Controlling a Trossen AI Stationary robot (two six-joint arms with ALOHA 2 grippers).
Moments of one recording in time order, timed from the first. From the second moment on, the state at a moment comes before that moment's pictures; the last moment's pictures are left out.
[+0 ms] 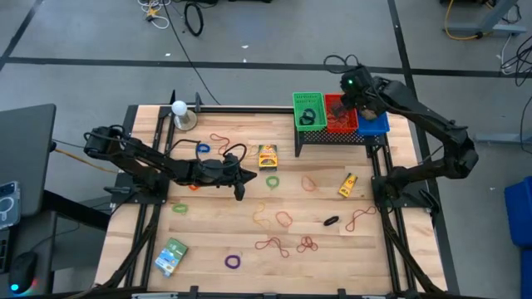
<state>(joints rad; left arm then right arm) -0.08 1.46 0.49 0.65 -0.32 -0.48 -0.73 1.31 1.33 -0.99 0.41 0.08</state>
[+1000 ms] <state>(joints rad) -0.09 1.46 0.49 0.65 -0.31 -0.59 -0.75 1.24 1.38 -1.08 0.32 0.35</state>
